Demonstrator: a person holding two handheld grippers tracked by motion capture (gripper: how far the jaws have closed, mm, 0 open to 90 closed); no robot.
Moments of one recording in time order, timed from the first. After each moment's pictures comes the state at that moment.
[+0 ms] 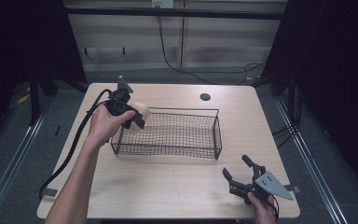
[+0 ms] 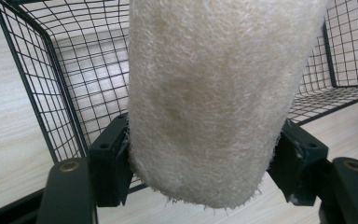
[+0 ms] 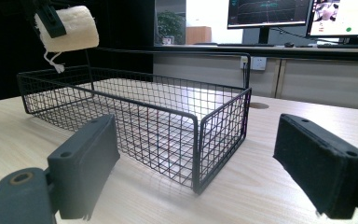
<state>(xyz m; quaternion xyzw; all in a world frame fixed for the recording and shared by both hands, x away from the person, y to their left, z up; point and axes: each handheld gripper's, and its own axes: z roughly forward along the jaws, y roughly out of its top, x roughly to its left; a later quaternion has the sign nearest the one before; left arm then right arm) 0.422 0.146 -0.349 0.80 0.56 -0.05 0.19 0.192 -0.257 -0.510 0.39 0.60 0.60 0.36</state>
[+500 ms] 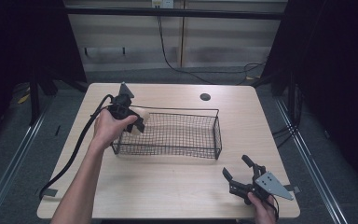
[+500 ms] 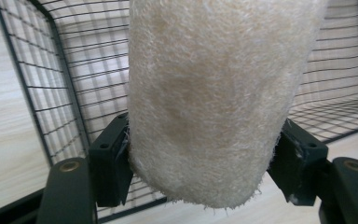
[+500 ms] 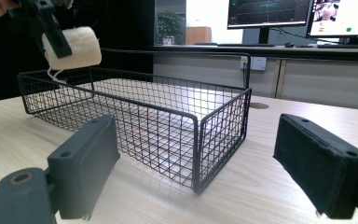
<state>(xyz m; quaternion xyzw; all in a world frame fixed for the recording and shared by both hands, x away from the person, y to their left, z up) 0.427 0.145 -0.376 0.79 0.59 -0.04 0.16 0.192 -0.257 -0.510 0.39 0.60 0.60 0.36</state>
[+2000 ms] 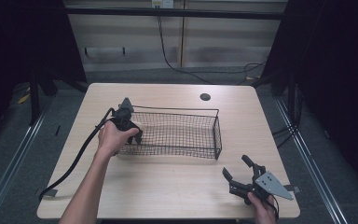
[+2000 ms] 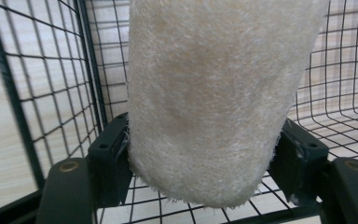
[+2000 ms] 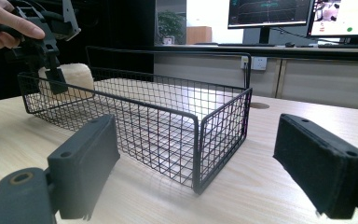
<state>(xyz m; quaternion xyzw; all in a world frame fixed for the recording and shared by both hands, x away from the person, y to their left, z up) 0.424 0.145 -0.425 0.77 0.63 -0.04 0.08 0.192 -0.257 -0.510 0.38 0.61 0.60 0.36</state>
